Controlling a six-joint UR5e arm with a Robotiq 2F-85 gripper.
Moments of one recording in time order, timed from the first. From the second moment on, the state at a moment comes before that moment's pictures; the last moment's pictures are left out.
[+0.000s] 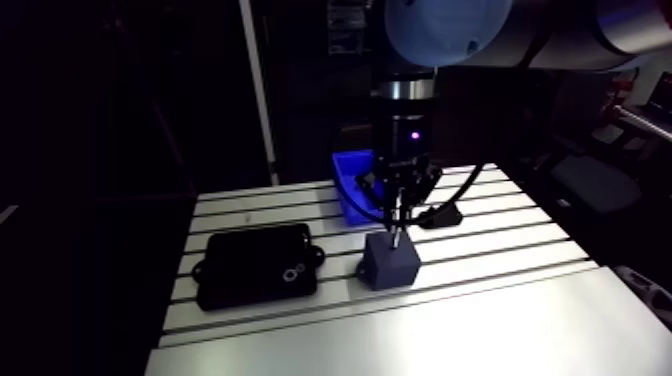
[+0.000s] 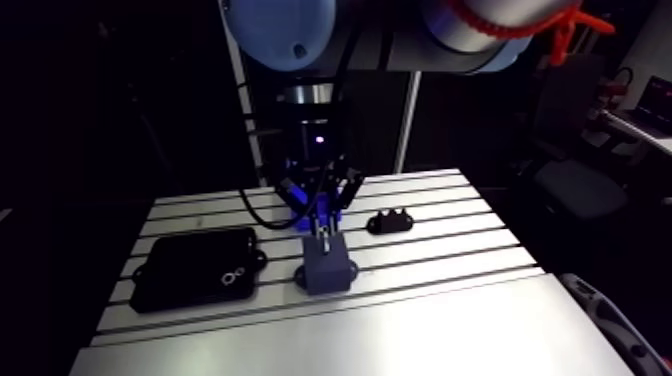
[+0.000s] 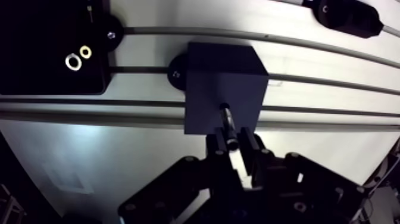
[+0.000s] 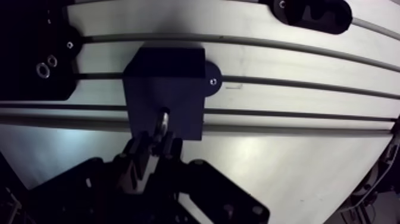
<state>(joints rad) -0.20 -1.32 1.82 -1.77 -1.65 -1.82</state>
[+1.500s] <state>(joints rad) -0.20 -1.32 1.83 -1.78 -1.65 -1.81</state>
